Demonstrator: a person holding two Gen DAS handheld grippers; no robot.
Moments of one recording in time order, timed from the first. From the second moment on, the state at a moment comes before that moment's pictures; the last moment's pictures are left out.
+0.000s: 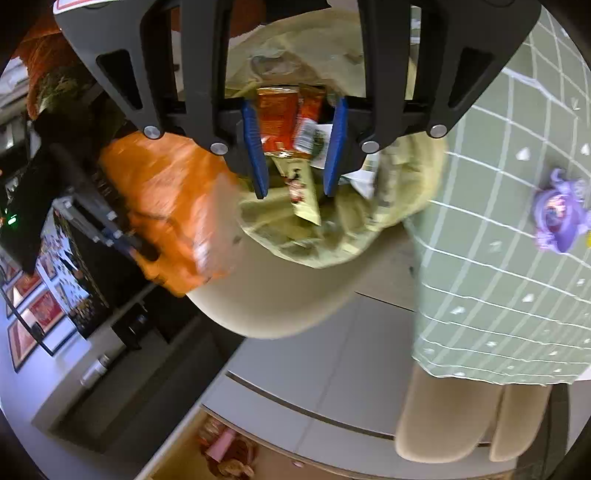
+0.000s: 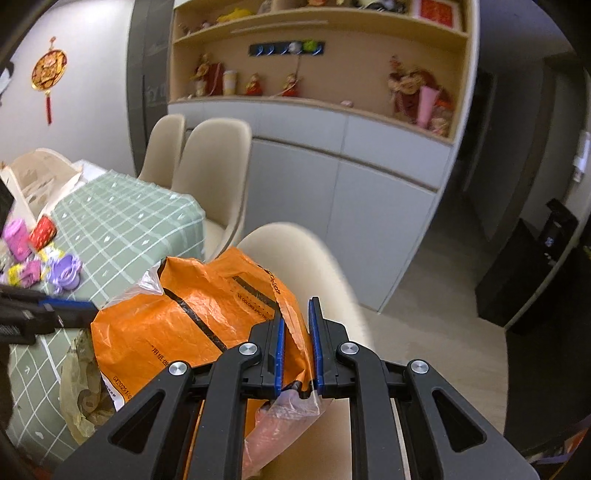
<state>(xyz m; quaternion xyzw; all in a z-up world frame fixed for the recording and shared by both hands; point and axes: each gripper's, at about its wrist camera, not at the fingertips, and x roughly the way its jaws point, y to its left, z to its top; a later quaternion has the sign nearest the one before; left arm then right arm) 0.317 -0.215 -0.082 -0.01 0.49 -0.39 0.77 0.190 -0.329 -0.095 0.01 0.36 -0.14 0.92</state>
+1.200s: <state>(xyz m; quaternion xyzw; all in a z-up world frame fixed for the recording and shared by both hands) 0.316 -0.116 -0.085 -0.02 0.49 -0.32 0.81 0.199 -0.289 -0.113 0.14 0.38 -0.07 0.91</state>
